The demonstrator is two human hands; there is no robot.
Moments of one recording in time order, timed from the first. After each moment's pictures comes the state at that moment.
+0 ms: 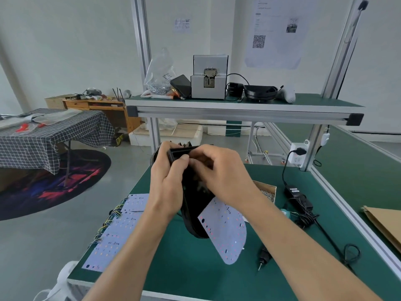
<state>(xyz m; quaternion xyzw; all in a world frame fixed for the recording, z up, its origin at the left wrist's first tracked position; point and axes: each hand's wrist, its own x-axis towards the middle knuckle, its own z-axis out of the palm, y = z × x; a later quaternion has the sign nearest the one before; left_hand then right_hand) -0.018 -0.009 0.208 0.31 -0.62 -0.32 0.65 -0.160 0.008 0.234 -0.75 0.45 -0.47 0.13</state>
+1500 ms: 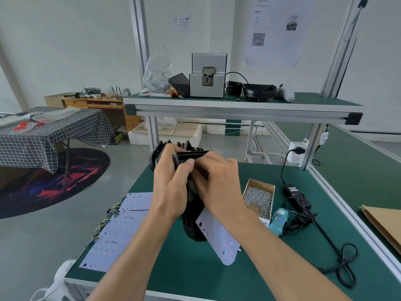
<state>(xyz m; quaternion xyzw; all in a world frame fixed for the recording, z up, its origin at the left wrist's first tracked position) -0.026 -0.008 0.199 0.31 -0.64 -0.29 0.64 -0.148 0.007 0.196 -0.71 0.48 -0.51 -0.03</state>
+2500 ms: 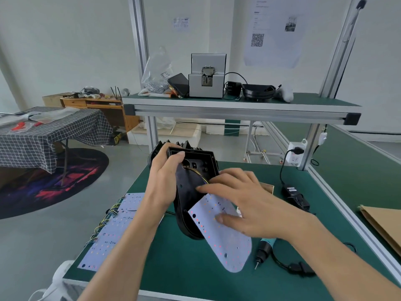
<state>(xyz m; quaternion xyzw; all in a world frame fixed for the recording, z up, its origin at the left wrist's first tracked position) -0.018 -0.024 0.205 0.29 -0.58 -0.44 0.63 -0.234 0.041 0.202 -0.89 0.43 -0.16 -0.03</state>
